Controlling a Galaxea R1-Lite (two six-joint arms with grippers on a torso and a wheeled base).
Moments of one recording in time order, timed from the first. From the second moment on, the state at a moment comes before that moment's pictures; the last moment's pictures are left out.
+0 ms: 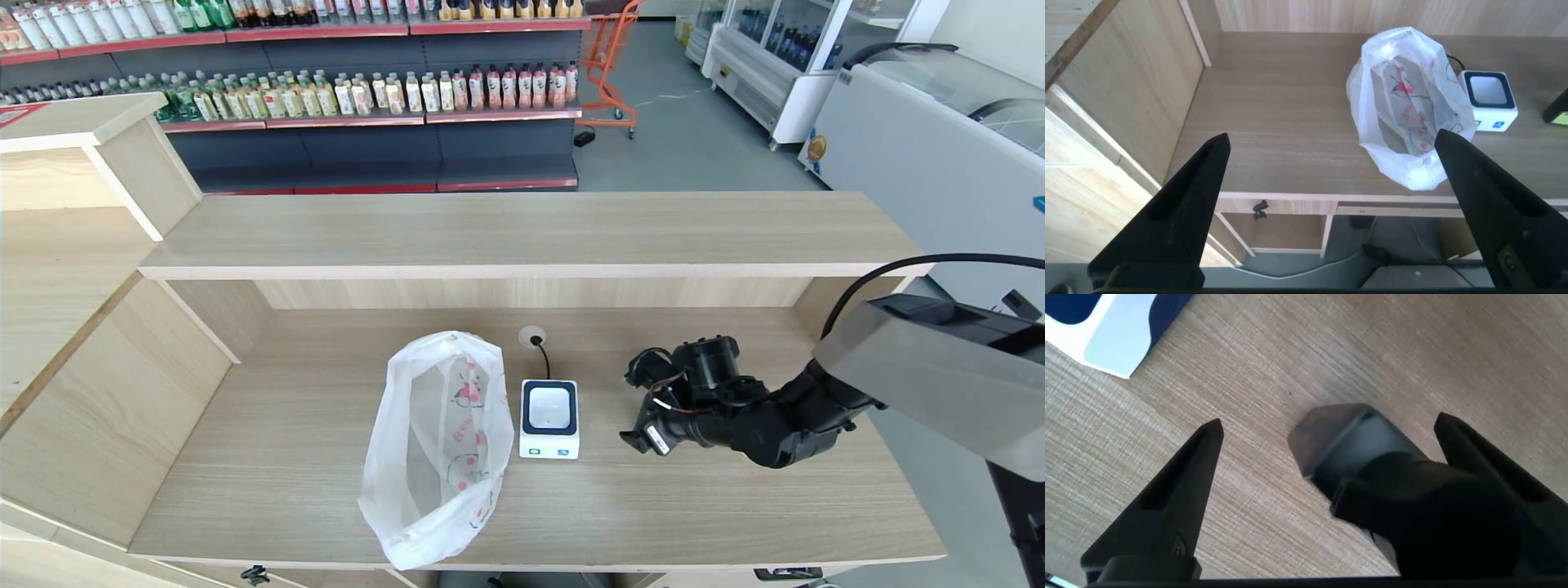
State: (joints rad) left arm 0.00 0.00 0.00 0.00 0.00 0.00; right arm 0.35 2.33 -1.07 -0.59 0.00 -0.44
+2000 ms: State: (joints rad) left arm 0.00 0.00 0.00 0.00 0.00 0.00; right arm 0.25 1.28 -0.47 -0.48 0.46 -1.56
